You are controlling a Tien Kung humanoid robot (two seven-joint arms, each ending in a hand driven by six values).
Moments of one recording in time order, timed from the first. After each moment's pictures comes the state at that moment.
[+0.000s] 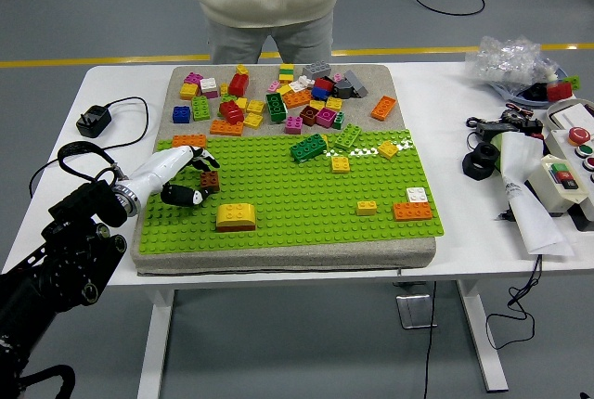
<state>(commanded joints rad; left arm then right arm) -0.60 0.07 -1.34 -0.64 2.27 -0.02 -0.32 0.18 -0.14 1.43 0.18 -0.99 -0.24 -0.15</state>
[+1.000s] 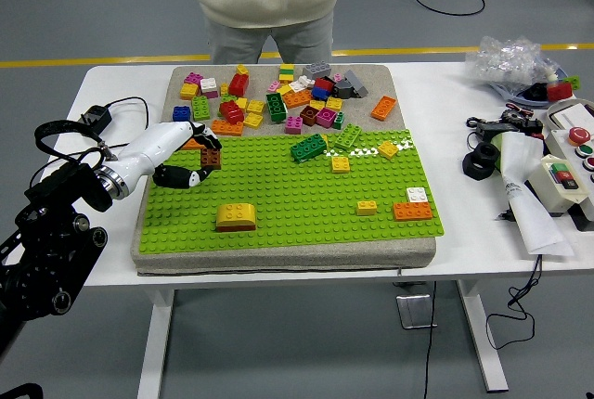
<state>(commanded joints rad) -0.49 0.17 -1.31 -1.01 2.27 -0.10 -0.31 0.18 -0.15 1.45 0.18 -0.99 -0.23 -0.14</state>
